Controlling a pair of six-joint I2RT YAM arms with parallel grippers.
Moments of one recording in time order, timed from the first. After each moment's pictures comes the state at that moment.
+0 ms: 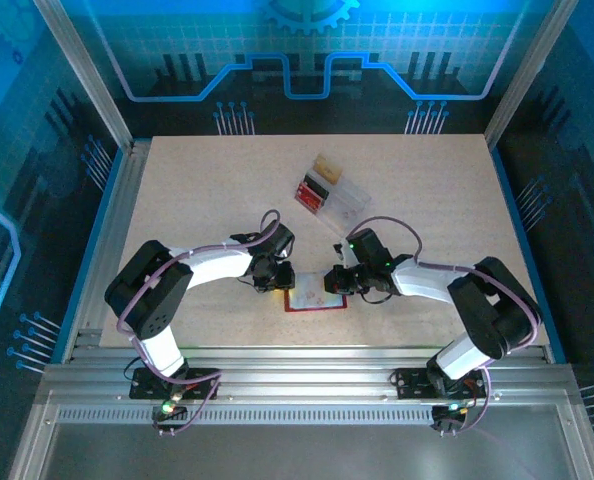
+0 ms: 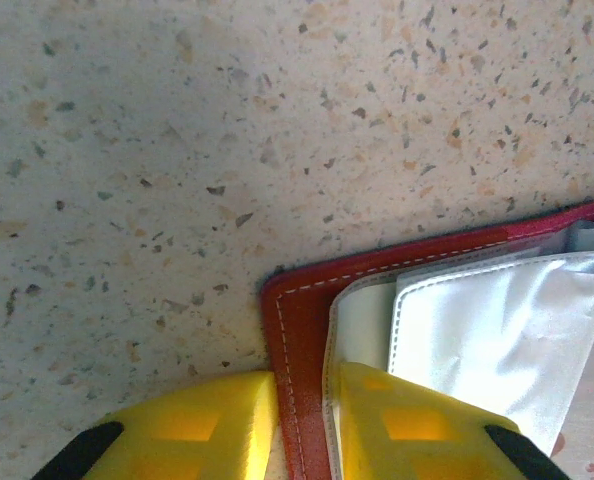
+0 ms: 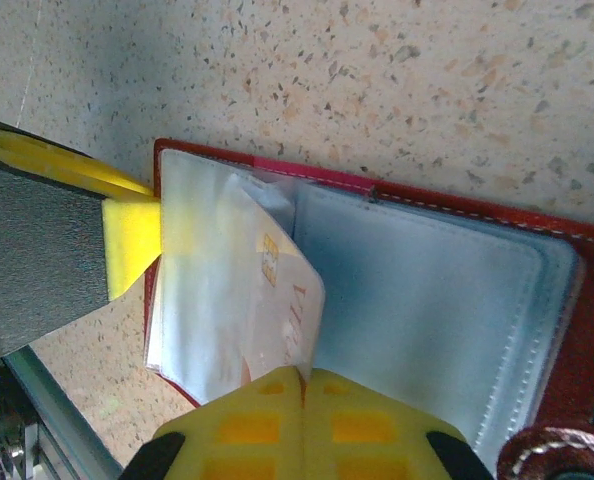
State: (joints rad) left arm -0.63 1.76 0.95 -0.46 0.19 -0.72; right arm 0.58 1.56 0.66 -0.09 -0.46 0.61
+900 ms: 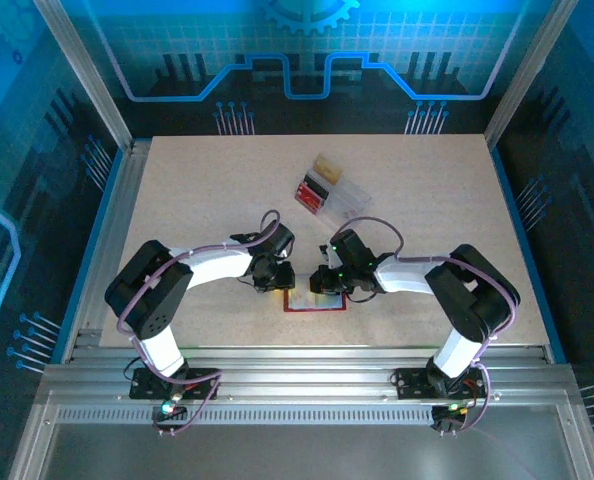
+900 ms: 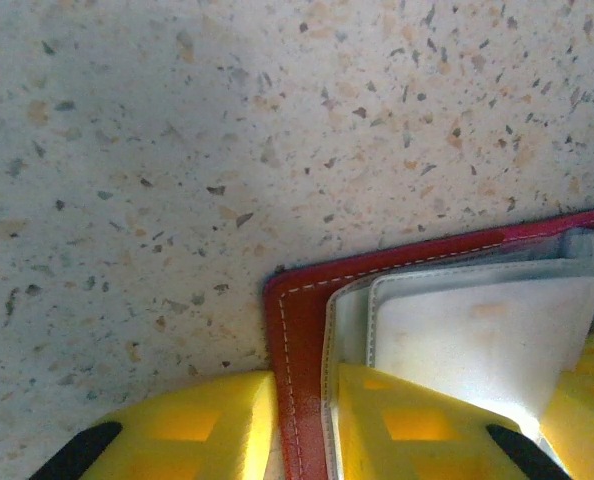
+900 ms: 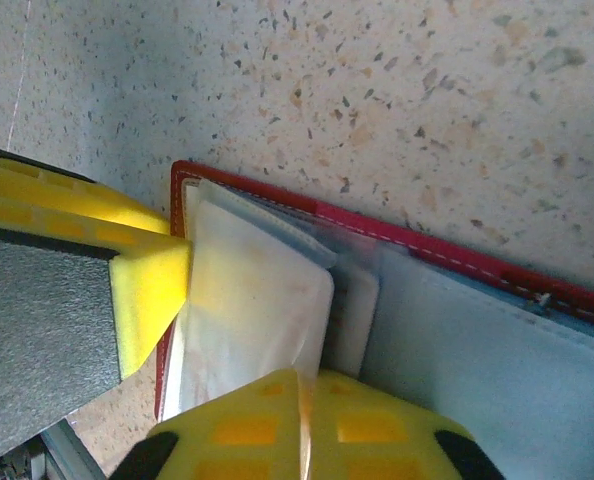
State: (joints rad) left arm -0.63 1.76 0.95 -0.46 0.19 -0.72; right arm 0.66 1.69 0.73 0.00 -0.43 0.70
